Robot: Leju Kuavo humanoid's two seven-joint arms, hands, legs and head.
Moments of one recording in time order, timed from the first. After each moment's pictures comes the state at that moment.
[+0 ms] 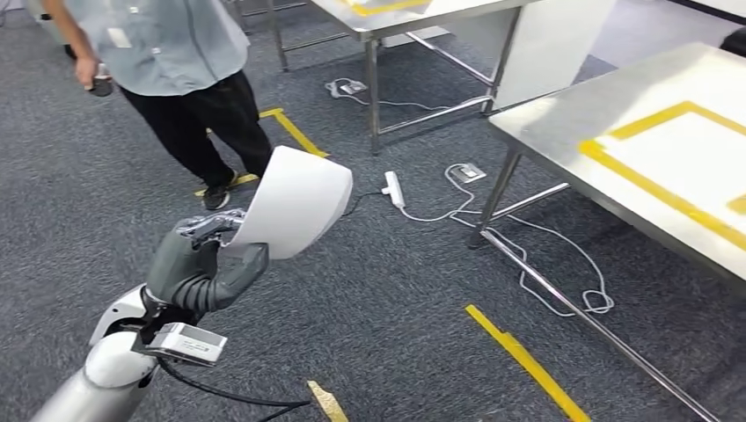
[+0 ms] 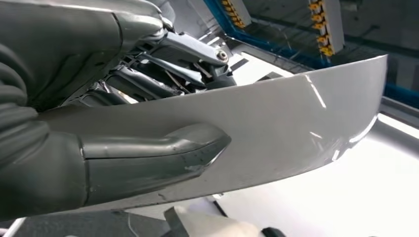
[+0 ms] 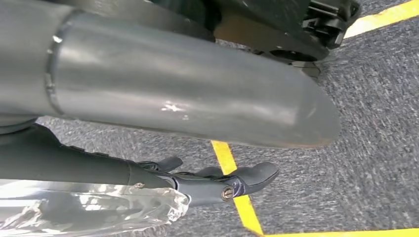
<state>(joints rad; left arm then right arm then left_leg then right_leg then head) -0.18 0.13 -0.59 -1.78 -0.16 0.09 -0.42 0.03 0.18 -0.13 -0.29 0.38 -0.27 -0.21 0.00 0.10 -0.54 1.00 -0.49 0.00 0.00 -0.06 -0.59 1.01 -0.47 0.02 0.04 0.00</state>
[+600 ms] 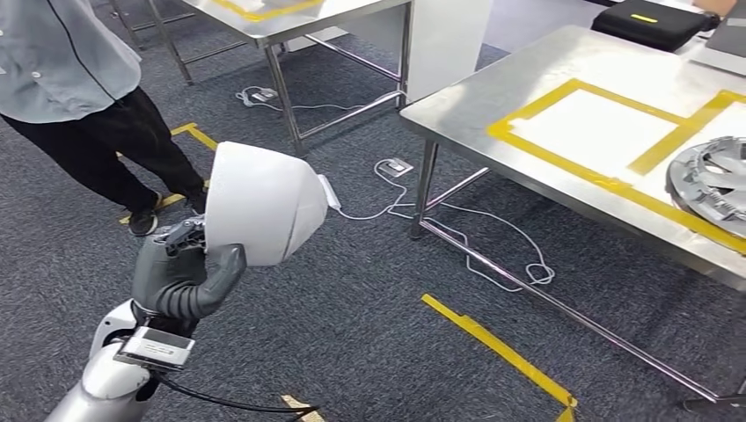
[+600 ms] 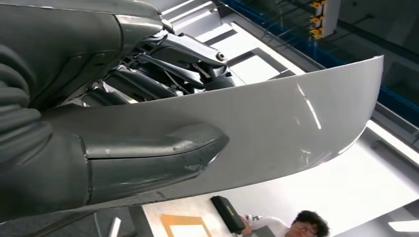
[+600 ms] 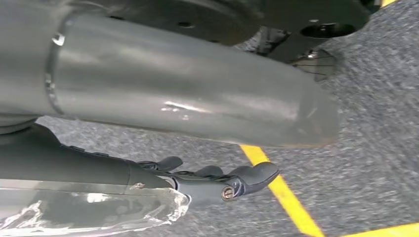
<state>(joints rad) -0.11 0.09 -0.56 -1.78 -0.09 0.14 -0.47 0.05 0.18 -0.13 -0.29 0.38 -0.29 -0.21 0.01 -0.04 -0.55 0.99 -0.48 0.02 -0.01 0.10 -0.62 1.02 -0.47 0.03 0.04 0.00</state>
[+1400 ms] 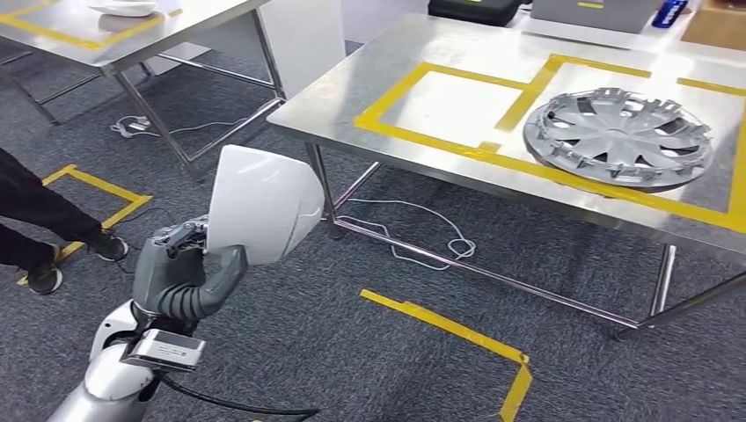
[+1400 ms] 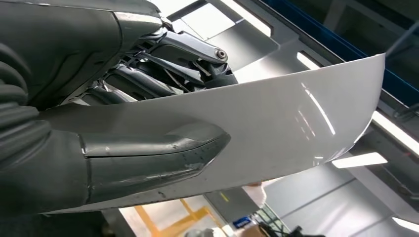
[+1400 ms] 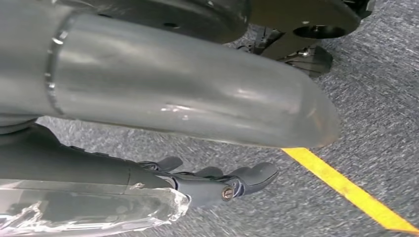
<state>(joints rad) -0.11 0.09 -0.55 -1.78 -0.14 0.15 -0.48 0.04 0.18 -0.13 -0.29 0.38 -0.28 -0.20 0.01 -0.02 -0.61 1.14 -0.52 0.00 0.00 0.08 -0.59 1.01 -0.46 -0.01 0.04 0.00</state>
